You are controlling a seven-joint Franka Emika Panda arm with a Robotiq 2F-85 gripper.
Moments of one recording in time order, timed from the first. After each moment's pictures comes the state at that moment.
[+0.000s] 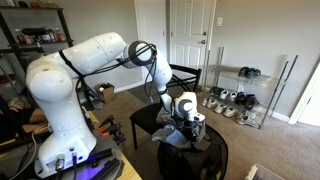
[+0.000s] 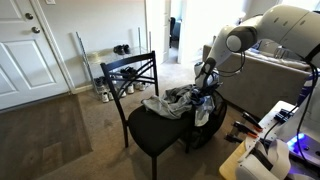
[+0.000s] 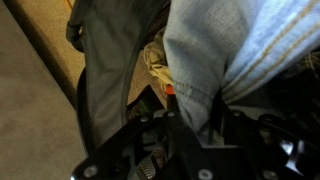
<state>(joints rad) 0.00 1.25 -0.32 -1.54 -0.09 2.57 0.60</state>
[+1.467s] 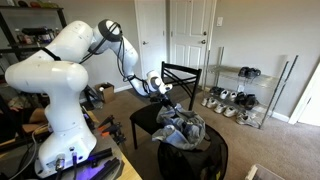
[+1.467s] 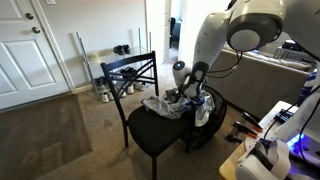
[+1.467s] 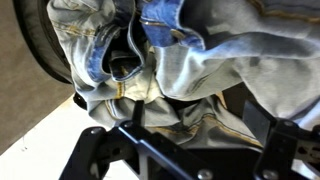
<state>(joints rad) 0.73 1.05 -0.59 -1.92 -0.13 2.89 0.60</state>
